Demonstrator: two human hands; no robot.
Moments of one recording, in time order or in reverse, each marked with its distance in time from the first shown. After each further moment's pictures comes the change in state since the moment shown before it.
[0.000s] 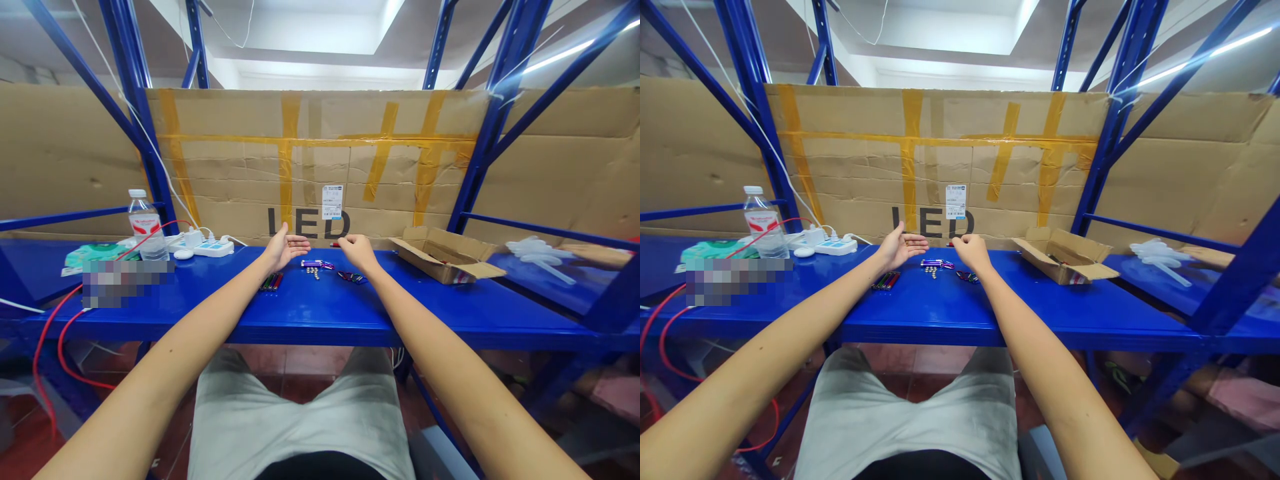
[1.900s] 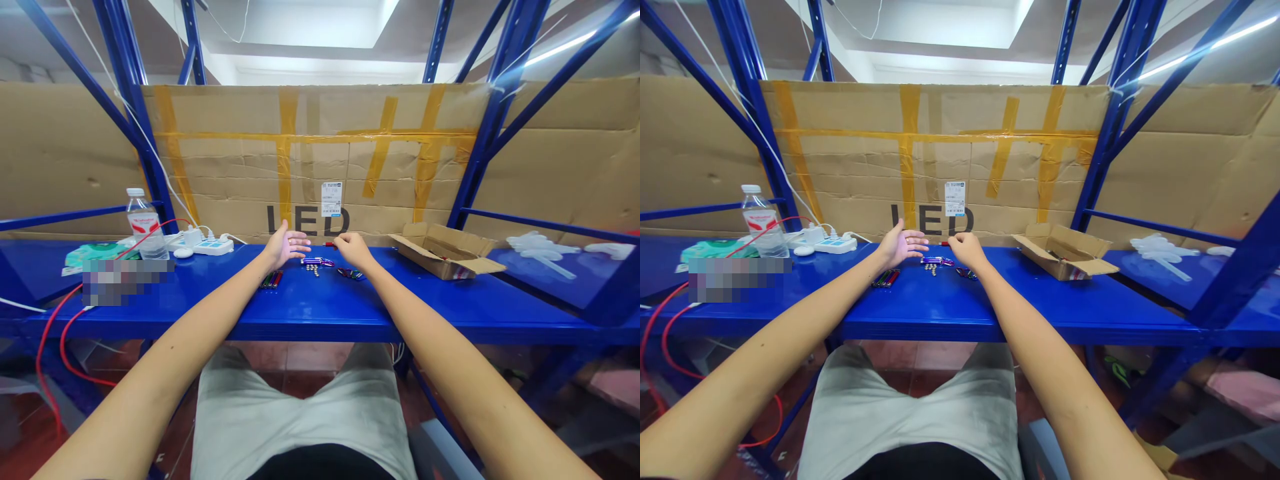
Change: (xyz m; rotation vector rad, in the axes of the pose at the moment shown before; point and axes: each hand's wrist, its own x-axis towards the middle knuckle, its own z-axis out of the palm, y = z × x) left_hand -0.003 0.000 -0.002 0.138 -0.056 0.013; right_hand 0.001 -0.003 0.005 0.015 -0.123 -0.053
